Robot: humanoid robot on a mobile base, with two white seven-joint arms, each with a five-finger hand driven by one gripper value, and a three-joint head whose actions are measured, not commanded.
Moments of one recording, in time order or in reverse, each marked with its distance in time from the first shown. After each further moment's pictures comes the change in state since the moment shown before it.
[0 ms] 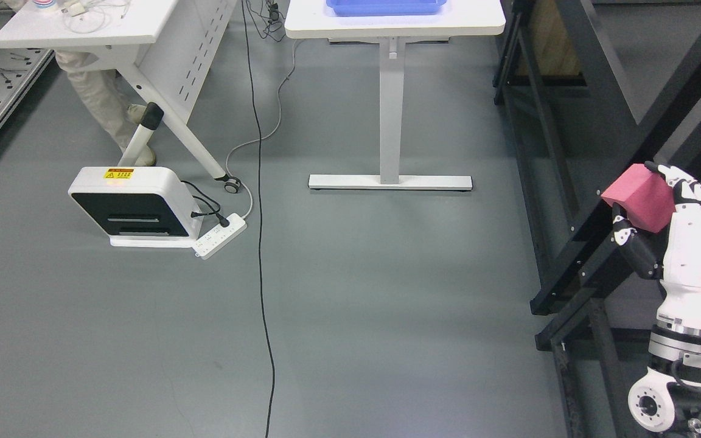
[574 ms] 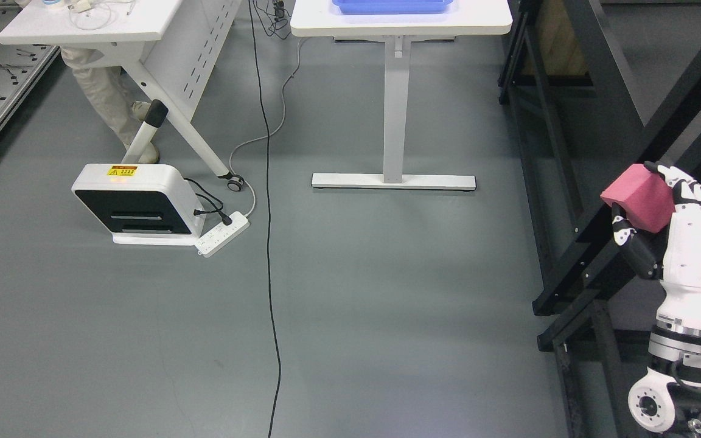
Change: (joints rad) left arm 0.000 0.000 0.000 0.000 0.000 0.000 0.000; right arm 0.000 0.000 0.000 0.000 -0.003 0.003 0.001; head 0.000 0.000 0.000
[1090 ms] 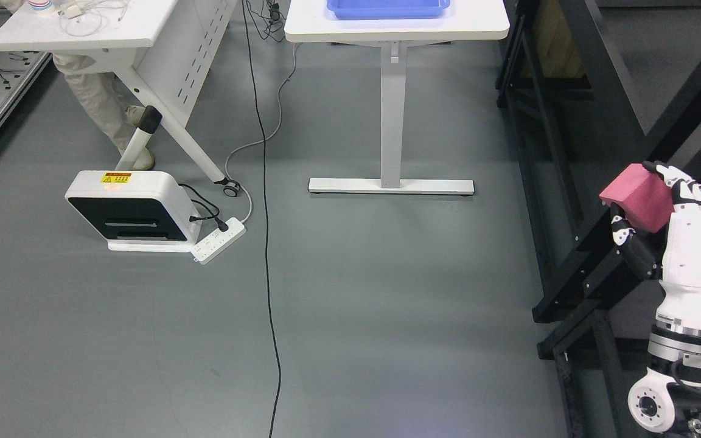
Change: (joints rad) left arm 0.000 0.000 0.000 0.000 0.000 0.000 0.000; right arm 0.000 0.000 0.000 0.000 0.000 -0.004 0.000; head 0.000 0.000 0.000
